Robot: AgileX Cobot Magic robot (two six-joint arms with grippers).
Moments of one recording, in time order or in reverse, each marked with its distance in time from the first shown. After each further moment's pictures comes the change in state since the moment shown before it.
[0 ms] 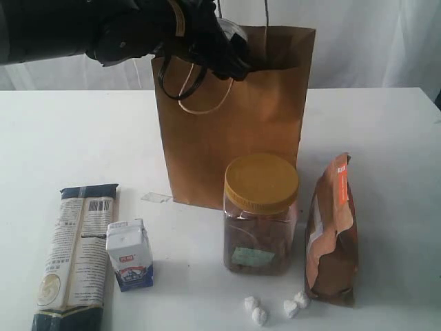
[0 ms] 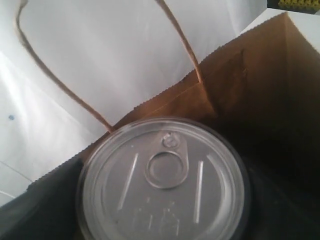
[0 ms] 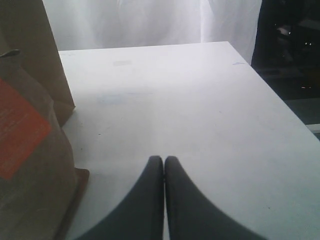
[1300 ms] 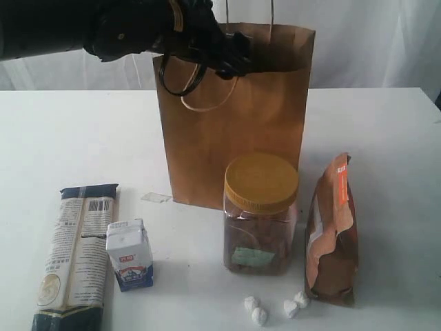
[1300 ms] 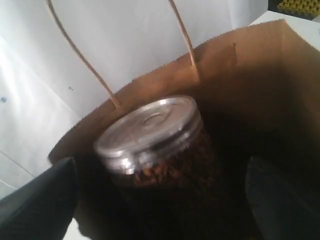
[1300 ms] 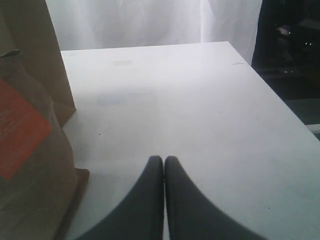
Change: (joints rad) left arm 0.000 -0.010 -0.006 -0.082 0.037 0.000; right arm 0.000 0.000 0.000 0.000 0.000 0.000
